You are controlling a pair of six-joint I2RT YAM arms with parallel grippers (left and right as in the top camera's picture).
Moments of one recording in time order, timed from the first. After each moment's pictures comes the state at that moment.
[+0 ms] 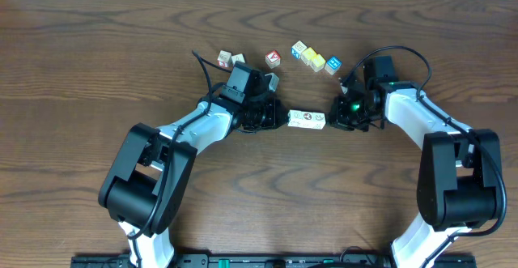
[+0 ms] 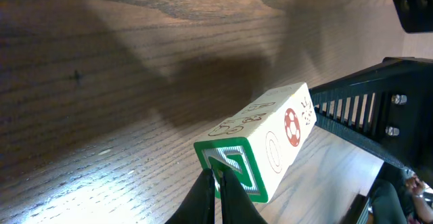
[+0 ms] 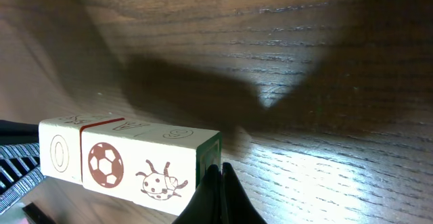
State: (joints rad) left arm -0.47 1.93 1.08 -0.14 0.64 -0.56; right arm 0.10 1.88 1.11 -0.59 -0.55 0.27
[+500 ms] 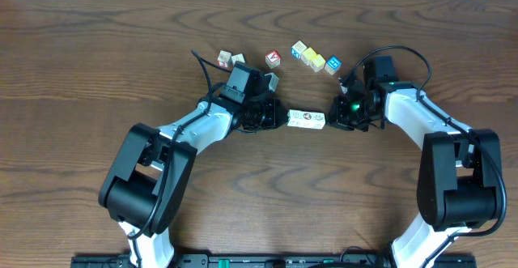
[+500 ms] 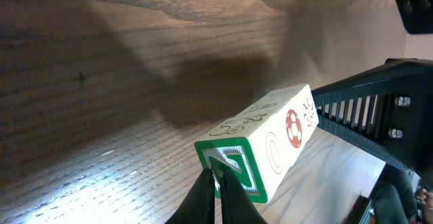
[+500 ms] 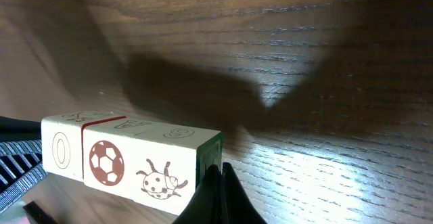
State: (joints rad) left arm -0.47 1.93 1.08 -0.14 0.63 -0.56; right arm 0.10 1.88 1.11 -0.59 -0.55 0.27
